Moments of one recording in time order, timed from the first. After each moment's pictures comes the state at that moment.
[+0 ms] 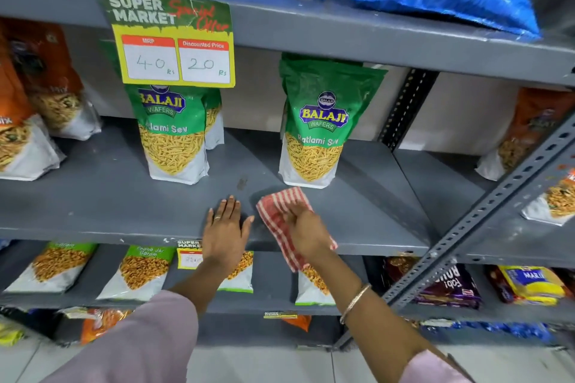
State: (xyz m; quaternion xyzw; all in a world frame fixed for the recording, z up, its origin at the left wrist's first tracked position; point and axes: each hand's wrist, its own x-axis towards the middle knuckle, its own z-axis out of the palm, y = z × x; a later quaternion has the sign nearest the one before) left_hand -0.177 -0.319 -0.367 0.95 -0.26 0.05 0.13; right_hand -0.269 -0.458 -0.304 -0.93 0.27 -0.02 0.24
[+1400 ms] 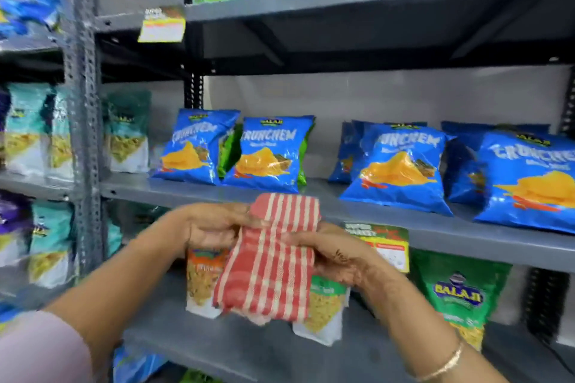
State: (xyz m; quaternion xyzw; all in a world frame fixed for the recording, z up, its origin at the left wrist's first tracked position) left_hand -0.158 -0.053 0.018 0.65 -0.26 -0.33 0.63; right_hand -0.224 -0.240 -0.015 -0.68 -0.08 0.06 0.73
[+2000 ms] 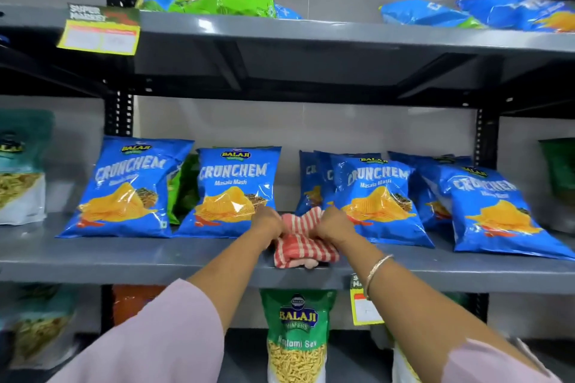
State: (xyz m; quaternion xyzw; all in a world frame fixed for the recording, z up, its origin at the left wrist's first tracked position) left_hand -0.003 -0.174 0.043 0.84 -0.25 -0.01 0.49; right_hand -0.095 -0.273 0.052 -0.90 0.28 -0.24 0.26
